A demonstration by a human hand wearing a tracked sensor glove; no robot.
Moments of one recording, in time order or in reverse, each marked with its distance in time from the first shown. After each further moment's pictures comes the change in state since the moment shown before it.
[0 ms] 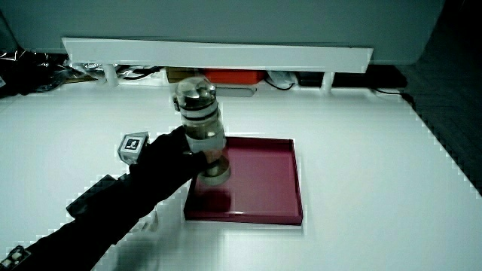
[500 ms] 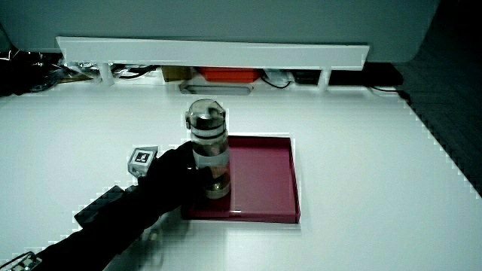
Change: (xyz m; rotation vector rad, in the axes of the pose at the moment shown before) arm -0.025 -0.009 -0.023 -0.067 -0.049 0.119
